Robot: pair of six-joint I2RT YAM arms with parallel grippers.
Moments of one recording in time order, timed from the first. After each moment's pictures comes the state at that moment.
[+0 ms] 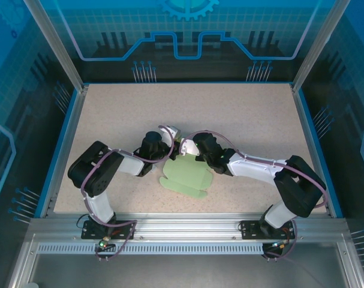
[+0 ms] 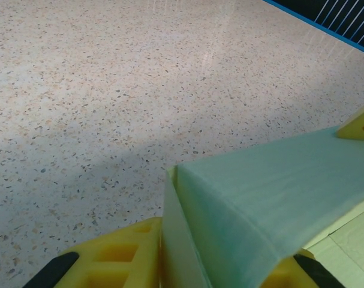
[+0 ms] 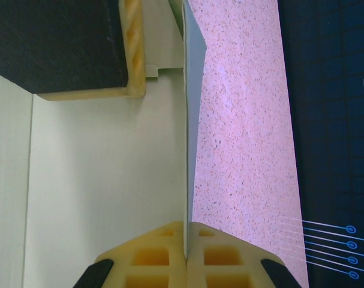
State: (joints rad) left arm -0.49 1.79 0.64 0.78 0.26 -0.11; right arm 0.79 1.55 0.86 -0.02 0.43 -0.84
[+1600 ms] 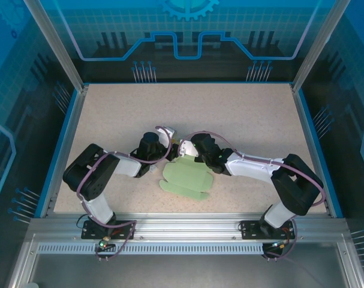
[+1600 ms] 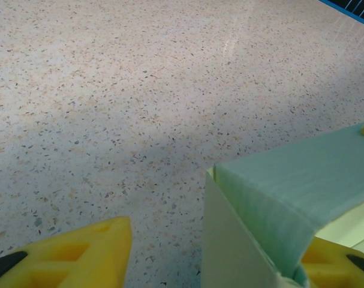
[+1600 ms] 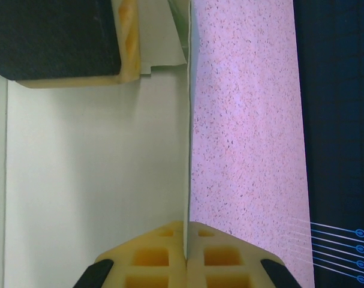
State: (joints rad) left arm -0.47 1.74 0.61 0.70 0.22 -0.11; right arm 0.79 1.58 0.87 -0.04 0.43 -0.83
